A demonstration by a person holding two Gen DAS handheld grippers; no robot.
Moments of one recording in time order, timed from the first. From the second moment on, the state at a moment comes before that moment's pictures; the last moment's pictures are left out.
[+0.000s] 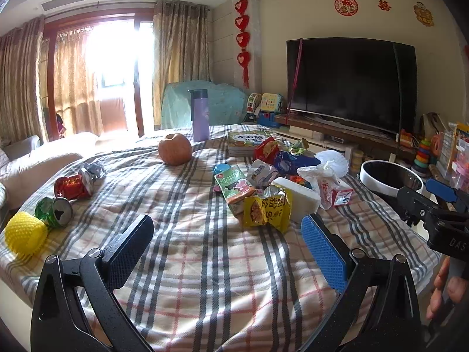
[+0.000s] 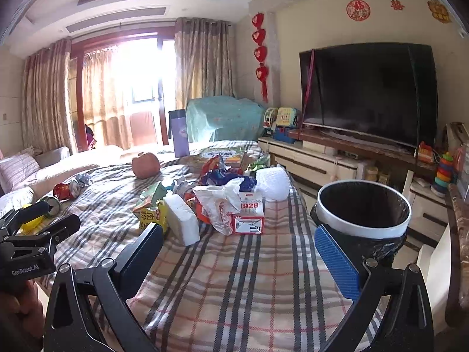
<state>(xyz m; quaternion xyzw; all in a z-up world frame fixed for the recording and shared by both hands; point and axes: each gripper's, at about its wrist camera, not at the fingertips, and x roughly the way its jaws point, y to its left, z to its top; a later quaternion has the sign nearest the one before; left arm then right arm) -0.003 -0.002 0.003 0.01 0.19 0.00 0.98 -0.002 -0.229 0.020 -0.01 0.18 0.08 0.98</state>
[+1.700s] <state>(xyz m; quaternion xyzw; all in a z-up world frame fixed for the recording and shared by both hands) 0.011 0.000 -0.010 0.01 0.23 -0.01 0.97 0.009 -0.227 0.011 0.01 0.21 0.11 0.97</state>
